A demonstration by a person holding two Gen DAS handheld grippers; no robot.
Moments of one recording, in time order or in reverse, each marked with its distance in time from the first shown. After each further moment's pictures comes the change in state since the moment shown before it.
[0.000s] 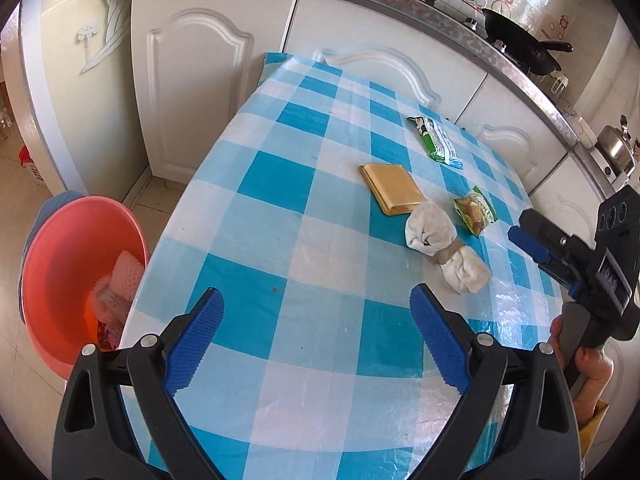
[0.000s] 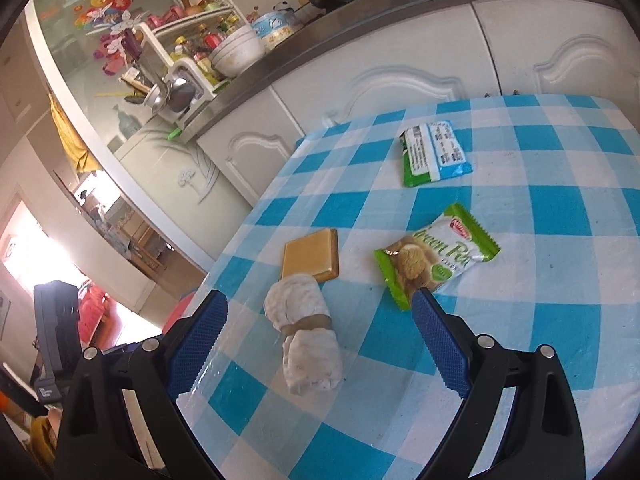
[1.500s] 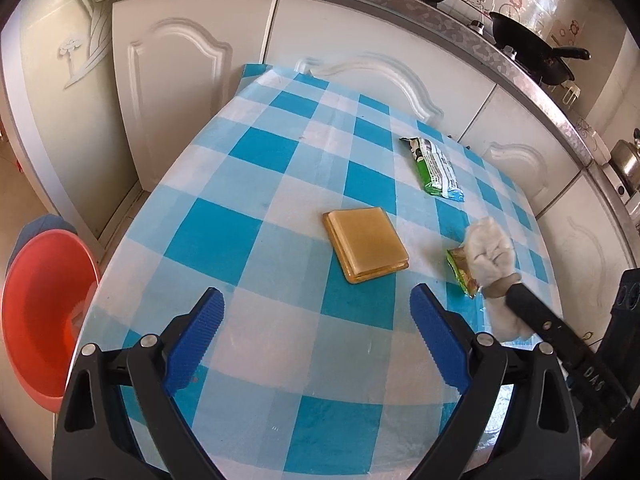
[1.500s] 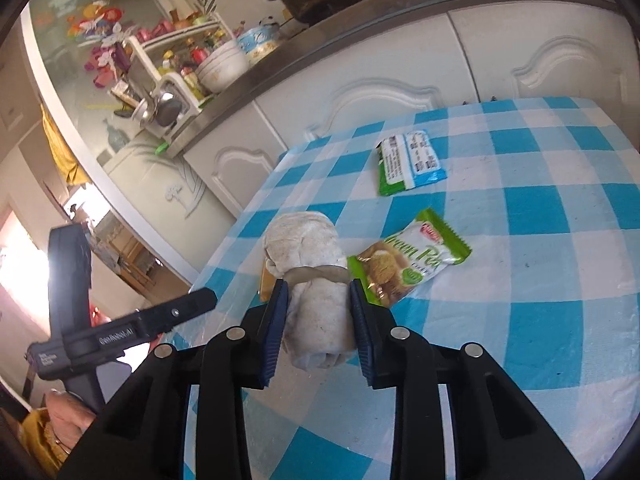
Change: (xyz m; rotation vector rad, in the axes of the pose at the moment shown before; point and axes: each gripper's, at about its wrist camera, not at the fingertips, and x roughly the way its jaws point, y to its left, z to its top) left arm 0.049 -0.052 0.044 -0.002 -0.038 0.028; right arm -0.023 -0.022 -0.001 0.061 -0.102 -0.044
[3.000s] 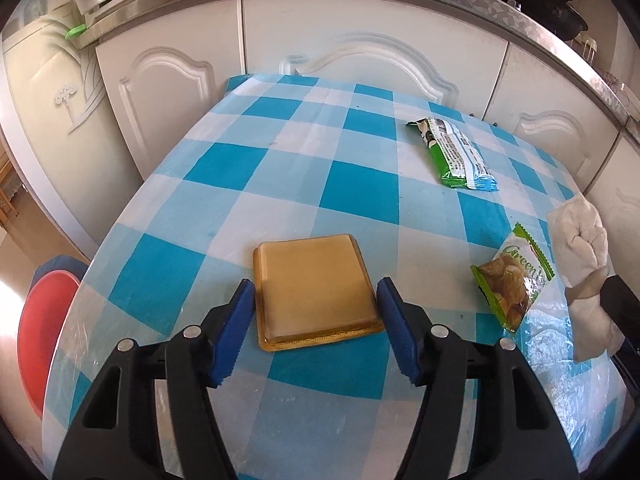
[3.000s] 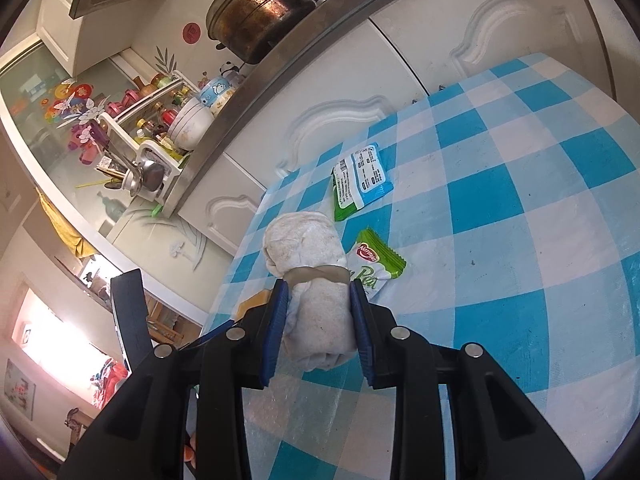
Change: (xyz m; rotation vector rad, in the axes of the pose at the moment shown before) left arm 0.051 -0.046 0.006 0.096 -0.035 0.177; right arm -0.013 -0.044 0.001 0.201 -0.071 0.051
